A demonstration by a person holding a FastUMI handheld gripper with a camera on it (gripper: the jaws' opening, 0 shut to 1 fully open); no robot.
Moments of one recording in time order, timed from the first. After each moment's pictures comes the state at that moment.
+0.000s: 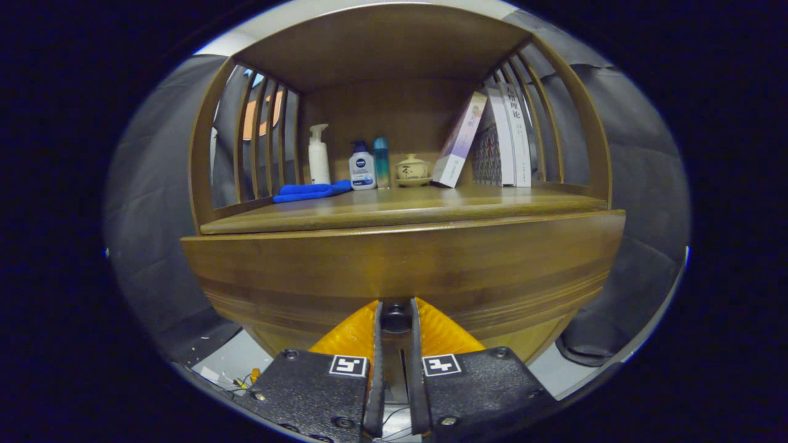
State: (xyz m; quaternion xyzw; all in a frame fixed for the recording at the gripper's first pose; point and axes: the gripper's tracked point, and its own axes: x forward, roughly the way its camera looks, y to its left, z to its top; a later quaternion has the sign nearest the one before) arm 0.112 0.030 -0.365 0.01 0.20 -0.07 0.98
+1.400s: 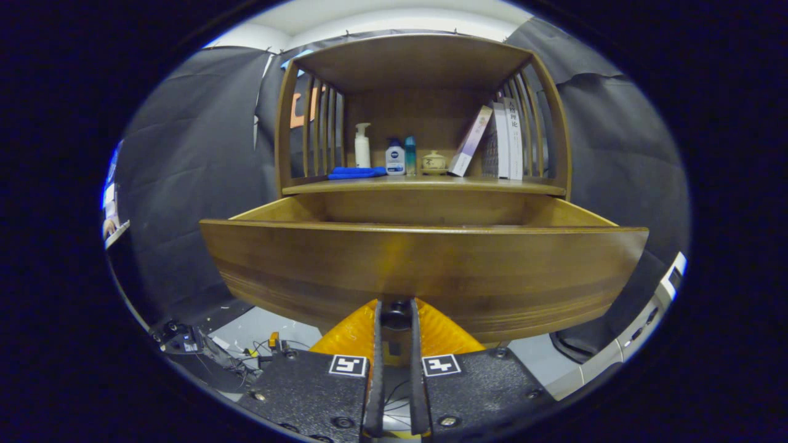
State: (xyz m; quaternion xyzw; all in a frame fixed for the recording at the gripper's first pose) arm -0.050 0.059 -0.356 -0.01 0.23 -0.01 0.97
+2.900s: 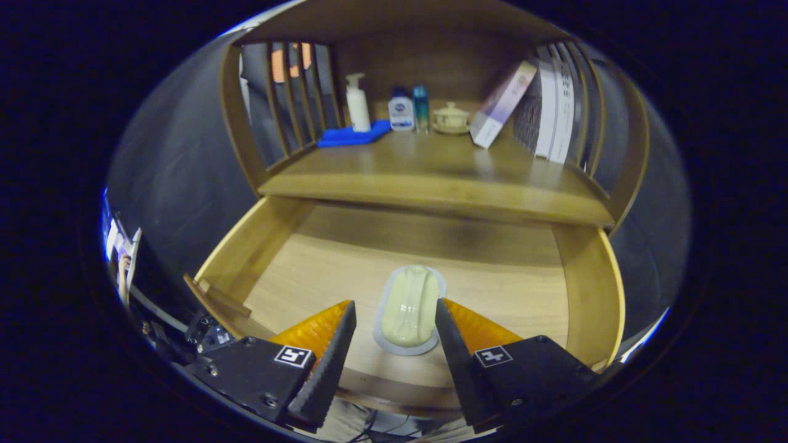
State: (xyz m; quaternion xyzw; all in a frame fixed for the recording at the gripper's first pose) arm 0.046 0.030 -0.314 0.01 0.47 0.04 0.88
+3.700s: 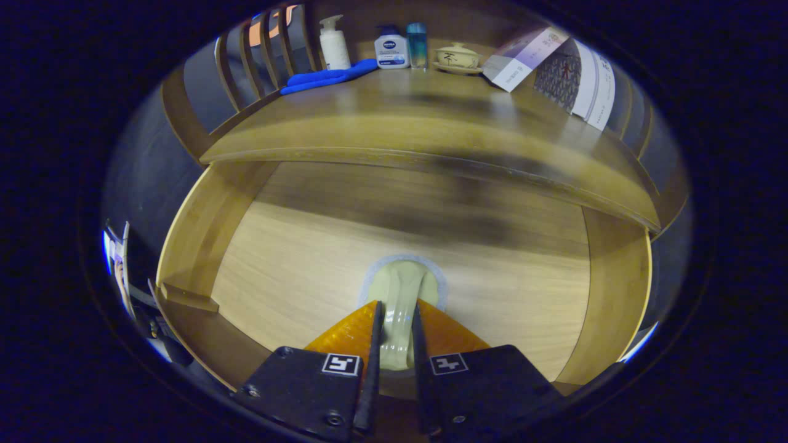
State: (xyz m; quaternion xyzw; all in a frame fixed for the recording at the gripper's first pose) arm 0.081 0.019 -0.363 -0.03 0.57 0.03 0.82
